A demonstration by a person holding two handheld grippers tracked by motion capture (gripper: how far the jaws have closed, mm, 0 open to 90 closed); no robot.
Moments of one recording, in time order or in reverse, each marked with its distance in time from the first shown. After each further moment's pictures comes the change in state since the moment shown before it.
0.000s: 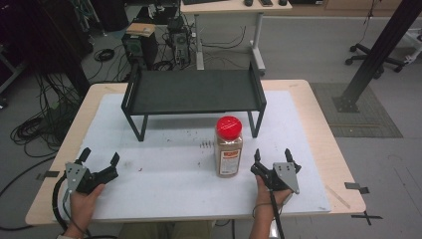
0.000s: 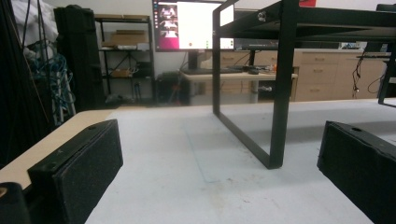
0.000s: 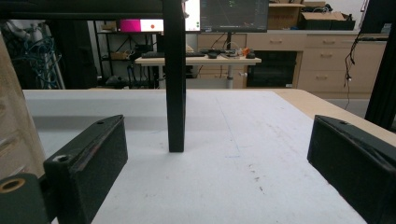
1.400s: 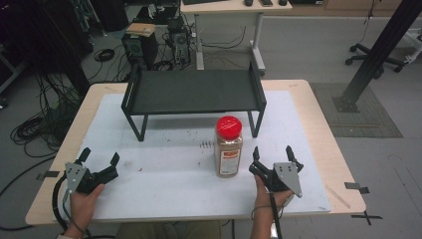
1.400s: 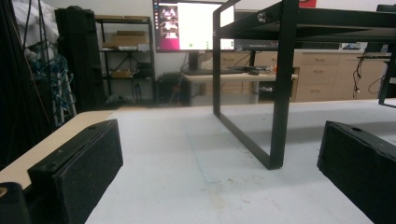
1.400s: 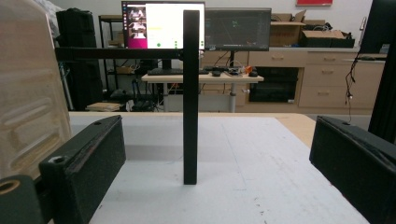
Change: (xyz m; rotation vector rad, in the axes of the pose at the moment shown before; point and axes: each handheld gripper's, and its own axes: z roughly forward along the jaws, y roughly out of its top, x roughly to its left) left arm 0.000 0.000 0.000 -0.004 0.002 0.002; right arm 0.011 0.035 -0.019 -0.057 0.014 -0.010
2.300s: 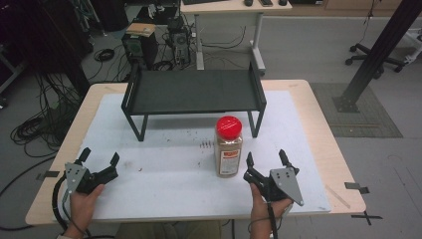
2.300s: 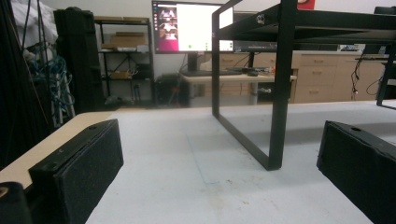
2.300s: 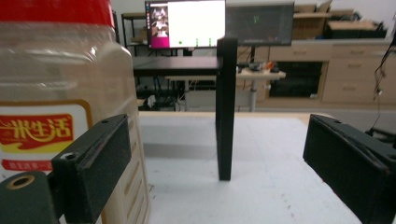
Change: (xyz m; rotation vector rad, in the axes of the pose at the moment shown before) left arm 0.000 0.000 0.000 -0.006 -0.005 -0.002; right arm 0.020 0.030 -0.032 0.017 0.079 0.021
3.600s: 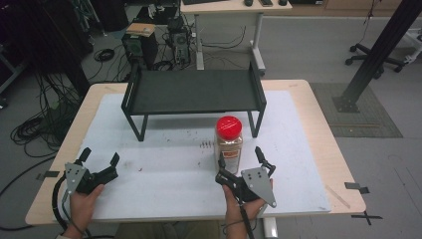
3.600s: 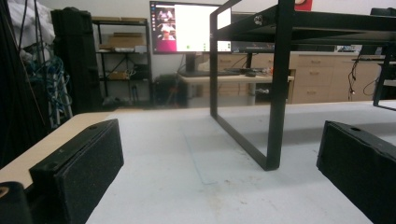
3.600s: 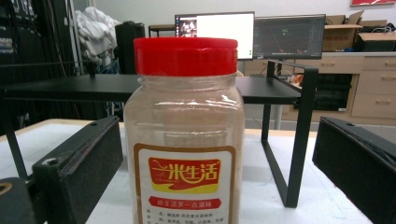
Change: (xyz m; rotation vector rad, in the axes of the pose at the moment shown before) left arm 0.000 0.000 0.000 -0.002 -0.009 -0.001; right arm 0.064 0.018 0.002 -0.018 0.090 -0.008
